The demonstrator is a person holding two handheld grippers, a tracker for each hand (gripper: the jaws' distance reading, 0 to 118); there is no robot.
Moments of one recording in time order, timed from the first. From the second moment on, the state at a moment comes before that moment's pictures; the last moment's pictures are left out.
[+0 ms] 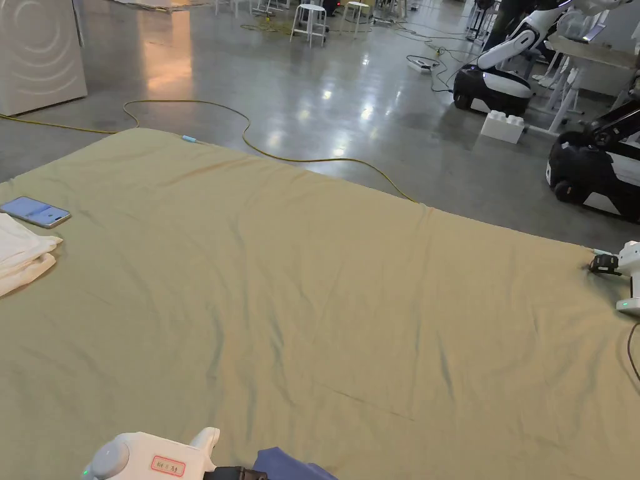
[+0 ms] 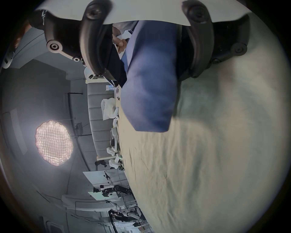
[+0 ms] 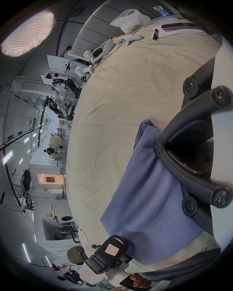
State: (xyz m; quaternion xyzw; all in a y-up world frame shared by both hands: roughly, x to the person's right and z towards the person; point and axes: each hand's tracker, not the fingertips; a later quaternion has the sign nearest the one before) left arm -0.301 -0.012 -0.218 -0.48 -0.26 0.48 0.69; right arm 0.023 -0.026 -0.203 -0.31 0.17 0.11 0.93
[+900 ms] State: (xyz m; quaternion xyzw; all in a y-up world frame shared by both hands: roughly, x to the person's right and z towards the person) left arm -0.421 0.081 -0.178 -0.43 -0.19 0.47 0.75; right arm 0.050 0.106 -0.243 -0.17 0.17 0.11 0.96
